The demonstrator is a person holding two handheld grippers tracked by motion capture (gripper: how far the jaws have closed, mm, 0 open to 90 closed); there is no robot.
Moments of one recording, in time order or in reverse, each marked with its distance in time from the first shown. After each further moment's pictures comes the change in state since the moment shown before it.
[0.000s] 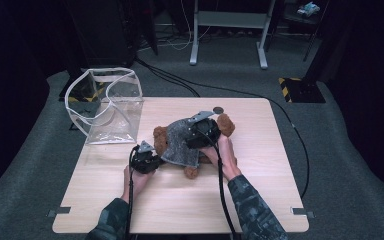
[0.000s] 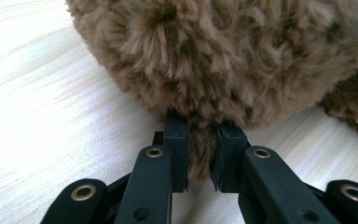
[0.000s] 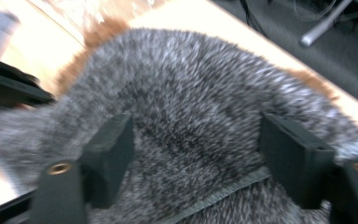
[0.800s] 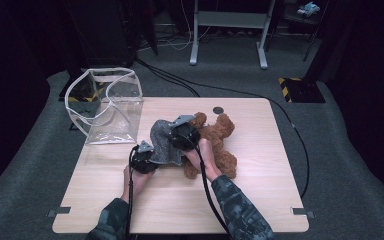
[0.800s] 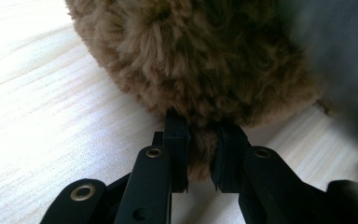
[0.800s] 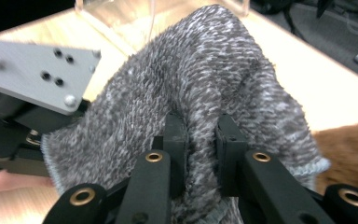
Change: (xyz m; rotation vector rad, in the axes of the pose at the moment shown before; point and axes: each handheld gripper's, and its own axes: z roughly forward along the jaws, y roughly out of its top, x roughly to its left) left arm 0.000 0.000 0.000 -0.005 -0.007 -0.020; right arm 0.045 0.018 0.030 -0.071 0.166 -0.005
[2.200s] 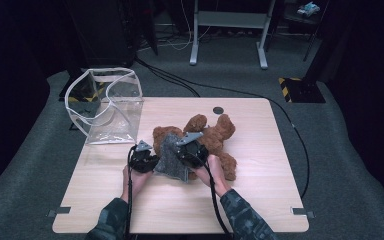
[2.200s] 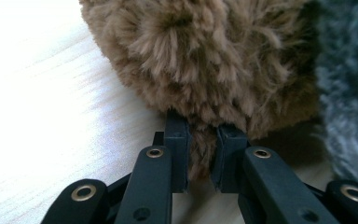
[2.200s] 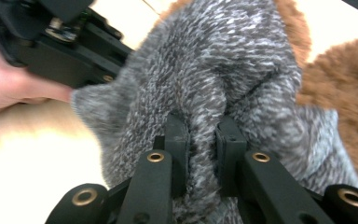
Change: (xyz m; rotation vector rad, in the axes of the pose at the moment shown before) left arm 0.005 -0.001 -0.002 0.002 -0.015 -0.033; right arm 0.015 -0.049 -0.018 0.068 0.030 -0.016
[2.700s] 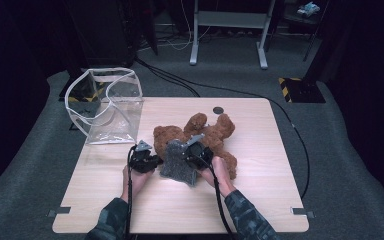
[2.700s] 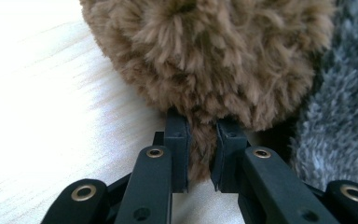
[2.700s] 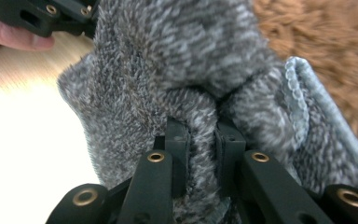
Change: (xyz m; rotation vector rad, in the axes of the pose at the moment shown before) left arm 0.000 0.000 0.000 -0.008 -0.002 -0.007; right arm -0.016 -0.019 0.009 0.131 -0.055 0.012
